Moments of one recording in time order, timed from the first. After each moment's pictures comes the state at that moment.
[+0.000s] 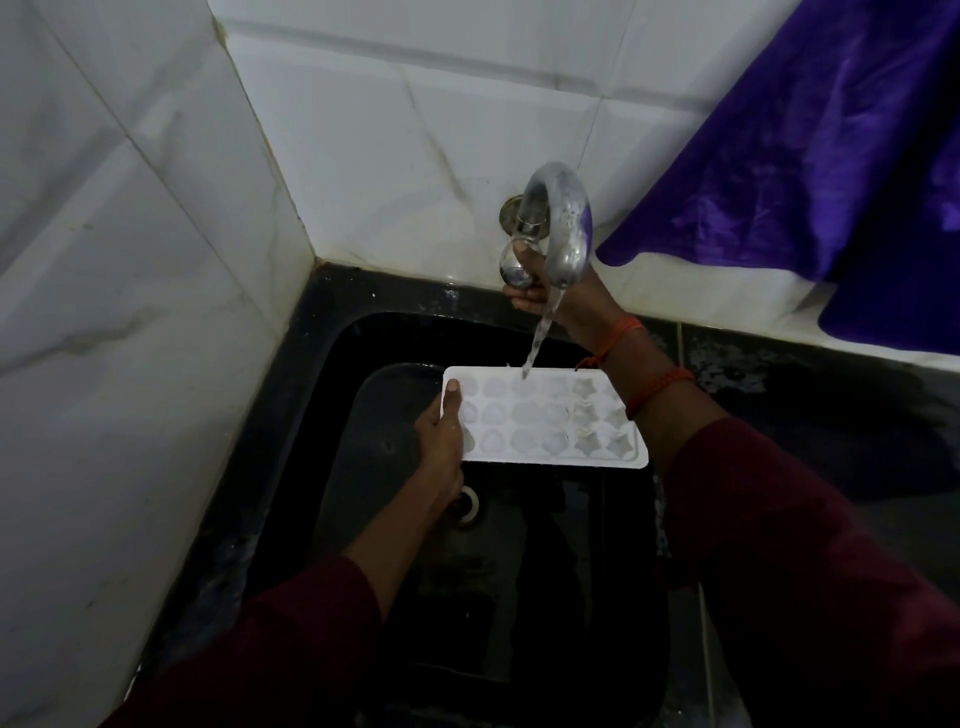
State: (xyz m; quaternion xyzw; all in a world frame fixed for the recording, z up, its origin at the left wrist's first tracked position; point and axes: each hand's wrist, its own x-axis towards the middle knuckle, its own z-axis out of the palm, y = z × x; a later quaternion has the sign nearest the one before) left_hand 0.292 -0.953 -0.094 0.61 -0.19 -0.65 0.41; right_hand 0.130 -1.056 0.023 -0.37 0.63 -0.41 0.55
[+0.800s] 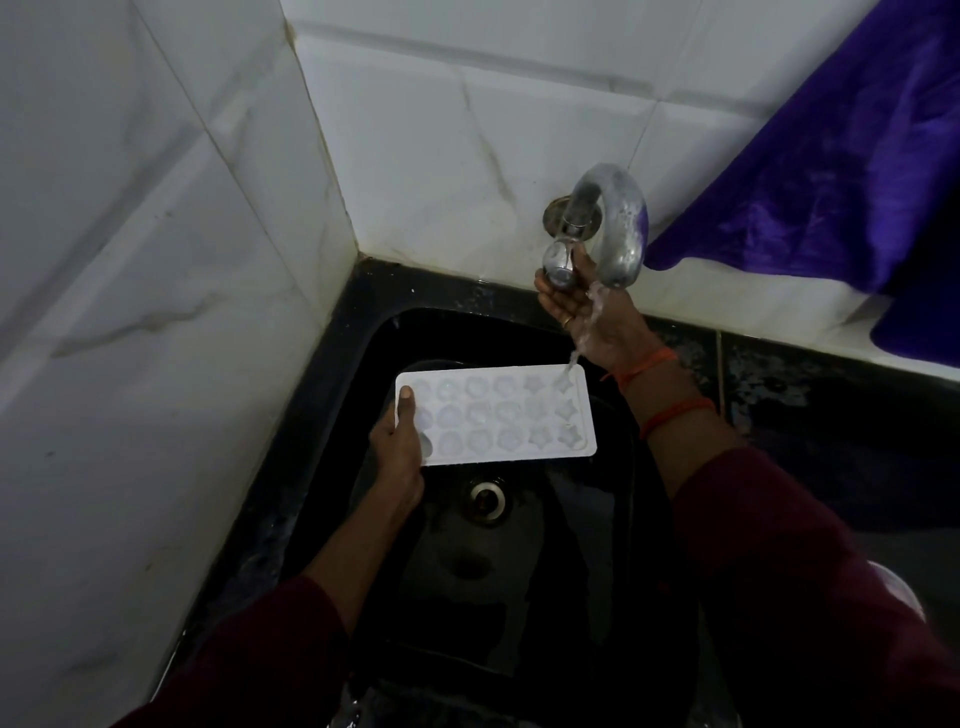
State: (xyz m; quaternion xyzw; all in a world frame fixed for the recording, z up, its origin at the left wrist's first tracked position) left_hand 0.374 -0.950 -0.104 0.66 -0.15 -0.56 0.48; right_hand 0.146 -1.042 0.013 -0.19 0.46 -0.56 0.66
